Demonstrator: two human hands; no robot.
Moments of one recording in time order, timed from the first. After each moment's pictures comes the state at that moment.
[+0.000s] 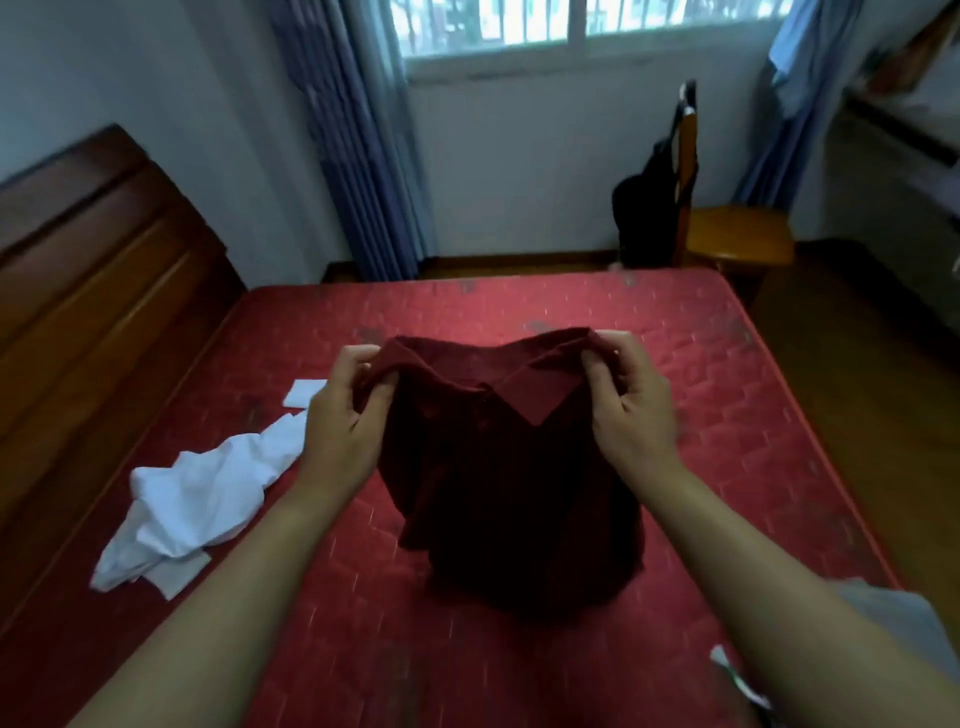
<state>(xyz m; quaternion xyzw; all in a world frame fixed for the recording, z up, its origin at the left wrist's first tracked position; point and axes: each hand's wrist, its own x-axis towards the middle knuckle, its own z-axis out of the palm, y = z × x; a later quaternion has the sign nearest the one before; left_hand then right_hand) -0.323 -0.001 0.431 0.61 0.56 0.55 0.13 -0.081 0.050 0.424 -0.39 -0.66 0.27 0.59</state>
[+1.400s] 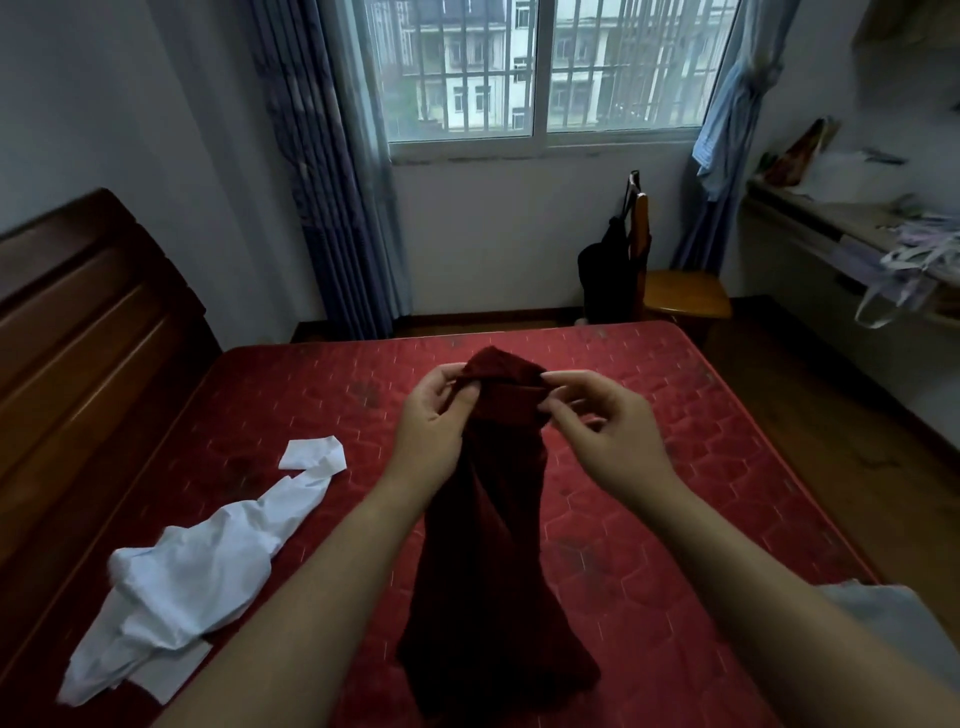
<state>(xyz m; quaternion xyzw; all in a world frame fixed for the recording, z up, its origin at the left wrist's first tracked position) -0.389 -0.008 0.479 0.53 0.44 0.58 0.42 -0.215 -0.014 0.482 -0.46 -0.68 0.29 0.49</state>
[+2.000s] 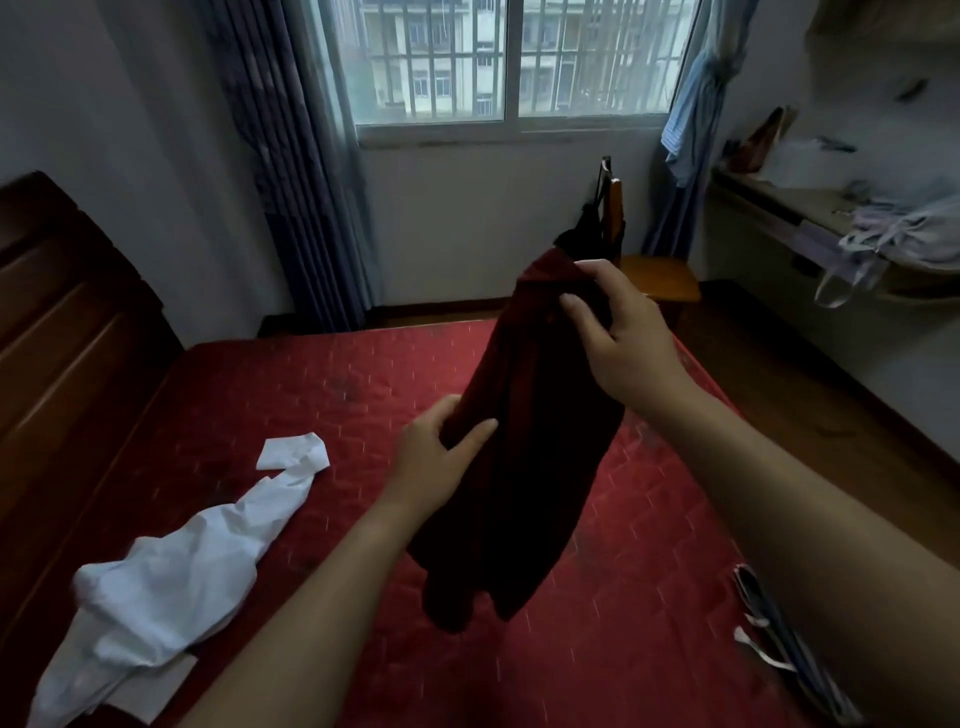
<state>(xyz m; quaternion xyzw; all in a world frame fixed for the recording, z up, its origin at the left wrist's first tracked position) -0.428 -0.002 0.426 0.65 0.47 0.49 0.35 -0.234 0.024 0.524 -0.44 -0.73 0.17 0.50</state>
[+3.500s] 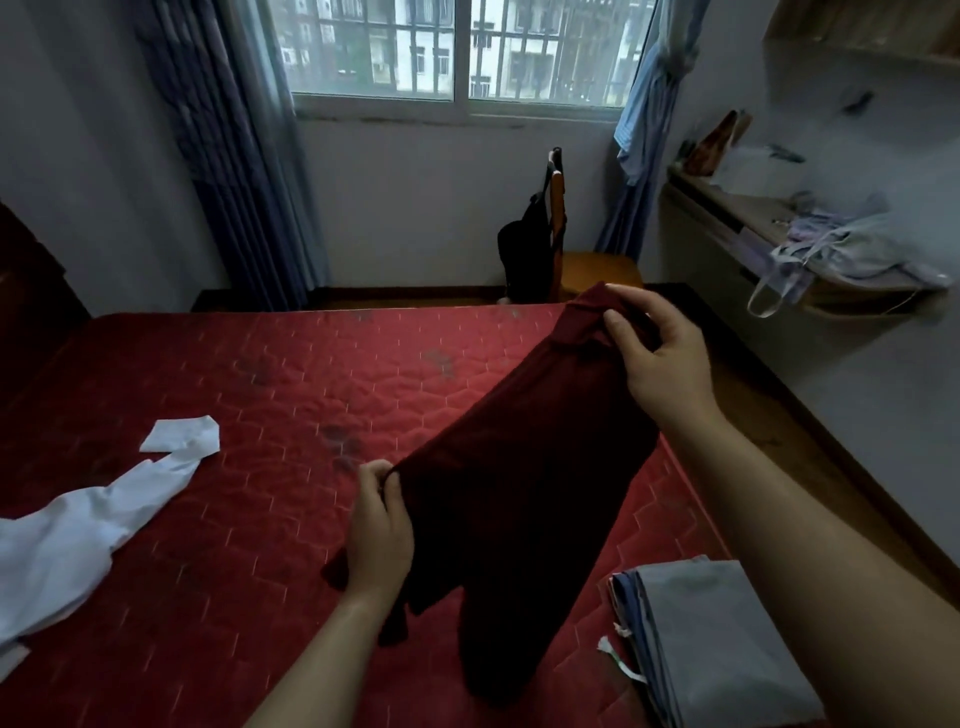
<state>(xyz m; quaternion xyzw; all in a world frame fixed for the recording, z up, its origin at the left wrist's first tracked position) -0.212 -0.018 0.319 0.53 0.62 0.54 0.21 0.037 0.049 0.489 -0.54 -0.63 0.19 0.52</state>
